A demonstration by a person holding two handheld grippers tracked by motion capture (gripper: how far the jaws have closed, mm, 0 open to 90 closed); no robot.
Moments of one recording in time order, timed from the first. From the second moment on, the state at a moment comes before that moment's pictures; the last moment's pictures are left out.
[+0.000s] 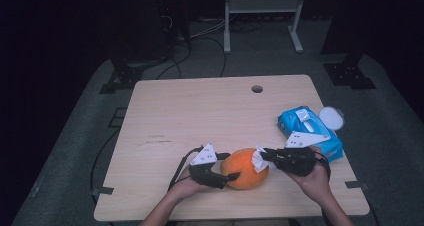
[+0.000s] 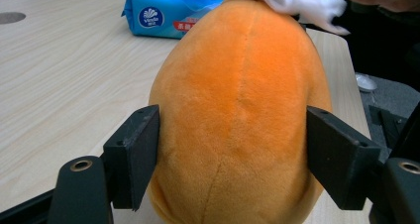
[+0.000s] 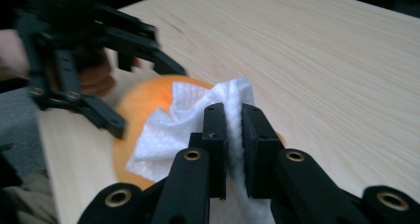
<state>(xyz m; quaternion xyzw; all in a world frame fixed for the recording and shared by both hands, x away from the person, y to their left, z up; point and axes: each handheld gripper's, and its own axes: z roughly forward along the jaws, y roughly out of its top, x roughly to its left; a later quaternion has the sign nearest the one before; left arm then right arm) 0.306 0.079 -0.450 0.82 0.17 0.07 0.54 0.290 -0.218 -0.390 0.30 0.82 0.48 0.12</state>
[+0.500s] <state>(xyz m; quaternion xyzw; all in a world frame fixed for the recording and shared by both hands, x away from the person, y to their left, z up) 0.290 0.066 -0.447 0.84 0.11 0.10 0.52 0.297 -0.226 -0.393 0.32 0.80 0.50 0.10</state>
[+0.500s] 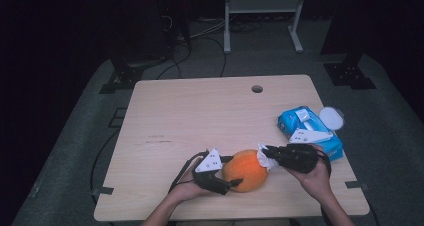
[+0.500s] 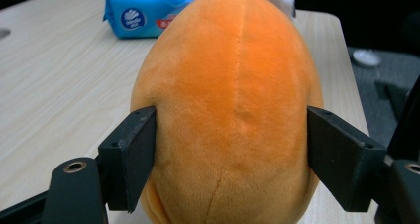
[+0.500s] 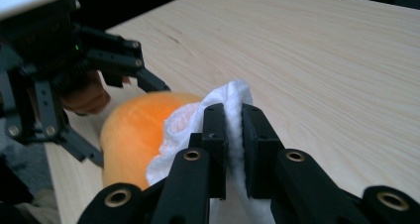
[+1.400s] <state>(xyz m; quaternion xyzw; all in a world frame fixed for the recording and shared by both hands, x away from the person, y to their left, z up) 0.302 0.064 -0.447 0.82 0.18 0.08 0.54 0.297 -0.215 -0.395 0.32 0.80 0.49 0.11</state>
